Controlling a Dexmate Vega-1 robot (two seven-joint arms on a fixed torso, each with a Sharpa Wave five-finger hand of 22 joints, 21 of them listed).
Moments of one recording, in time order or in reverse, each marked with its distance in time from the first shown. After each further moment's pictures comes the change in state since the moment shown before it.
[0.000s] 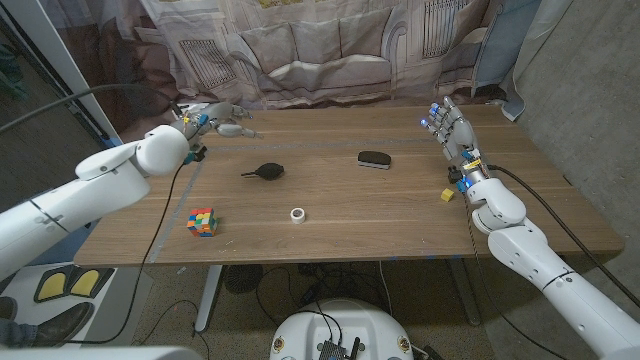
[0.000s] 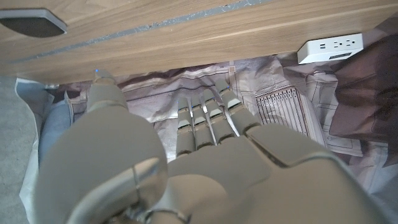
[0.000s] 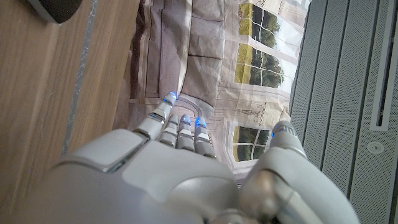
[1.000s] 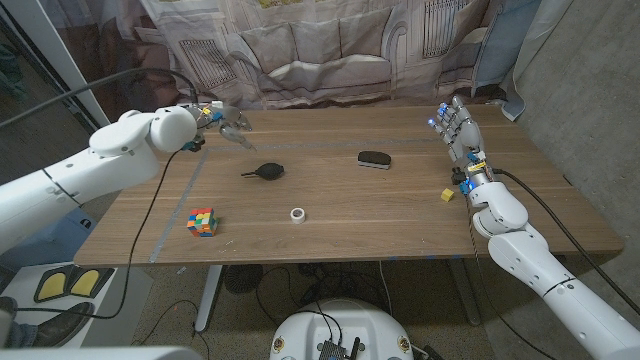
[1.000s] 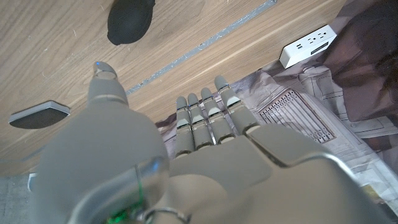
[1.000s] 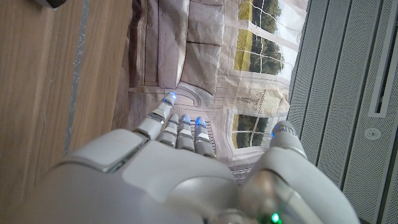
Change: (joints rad) left arm -0.267 0.017 0.221 0.003 0.296 0.073 -0.396; left_hand 0.013 0.002 0.013 0.028 0.000 0.002 -0.008 -0.032 0.003 0.006 -0.009 -0.024 0.011 -0.003 -0.006 -0.019 0.003 0.019 0.005 -0.023 0.000; right arm -0.033 0.016 0.023 -0.025 -0.008 0.017 -0.047; right_hand 0.000 0.000 0.000 0.000 0.000 0.005 -0.006 -0.004 0.000 0.005 -0.006 0.000 0.000 0.006 0.006 0.000 0.000 0.002 0.009 0.000 0.000
